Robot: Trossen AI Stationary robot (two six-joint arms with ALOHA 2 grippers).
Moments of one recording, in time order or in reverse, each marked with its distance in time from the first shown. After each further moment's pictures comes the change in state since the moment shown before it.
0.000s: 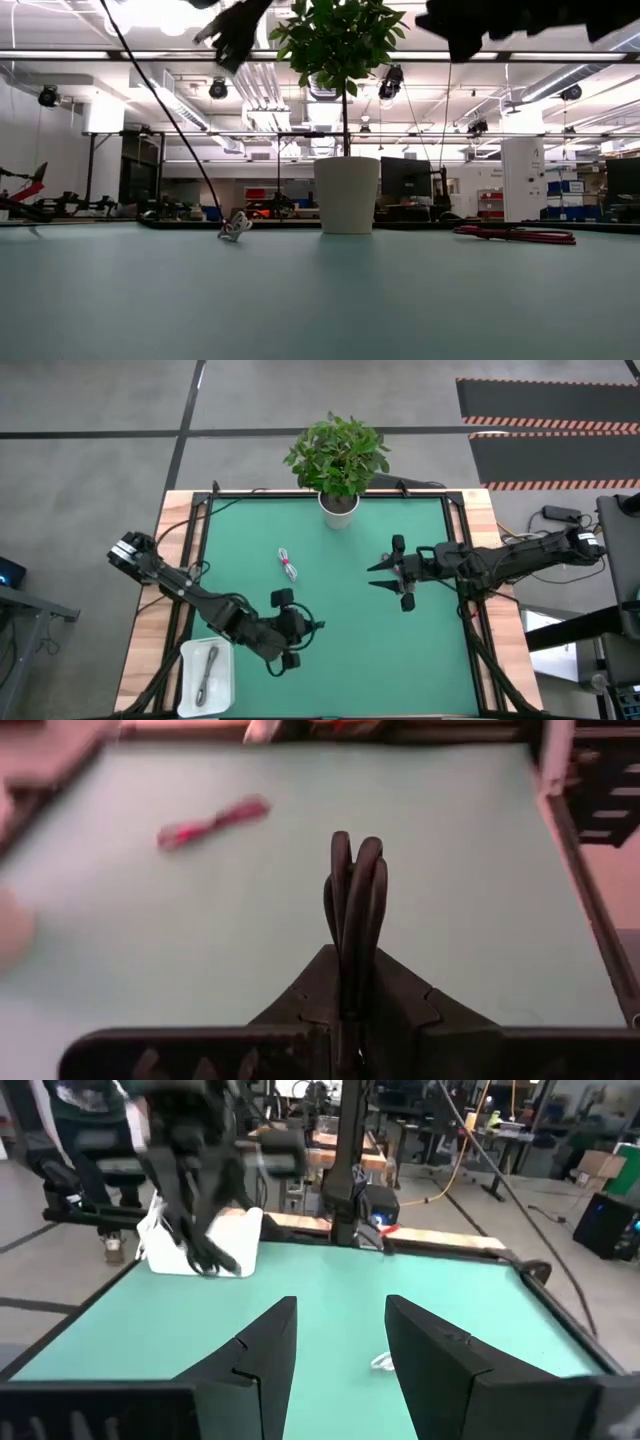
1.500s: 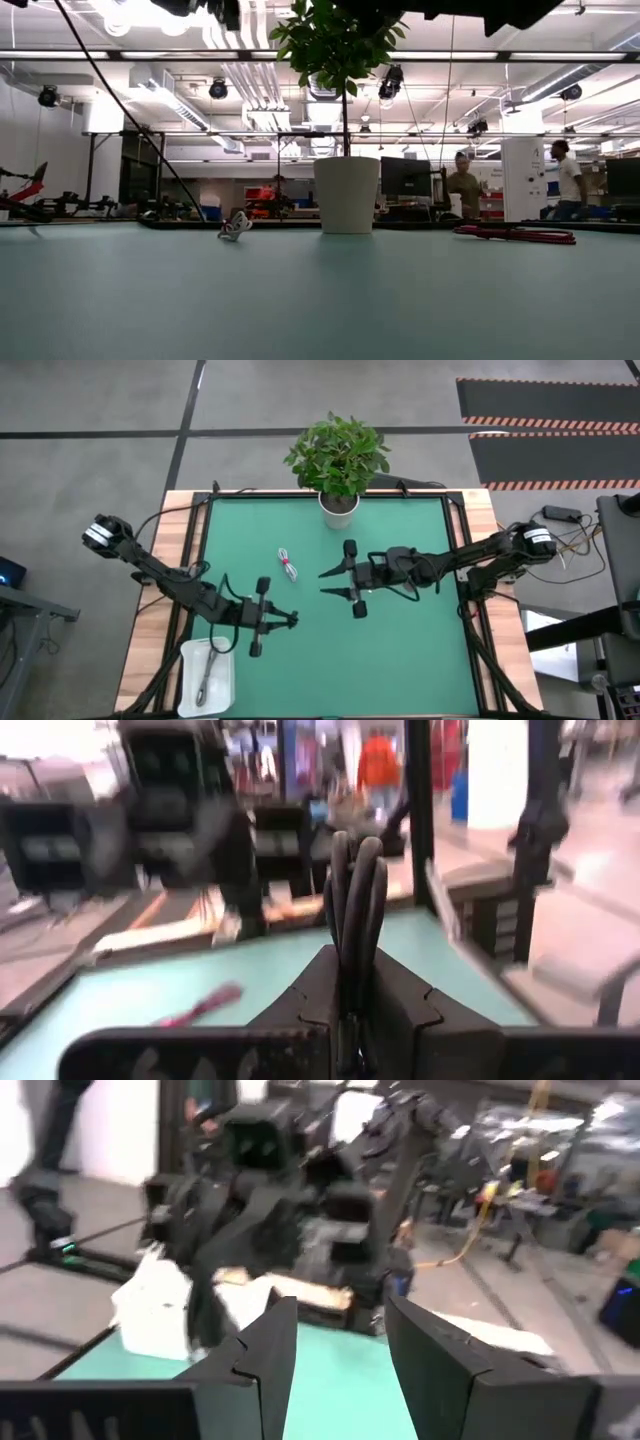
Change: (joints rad) left arm 0.006 -0.350 -0.640 0.988 0.145 0.483; right arm 0.006 0.552 0.349 0.334 -0.072 -0.100
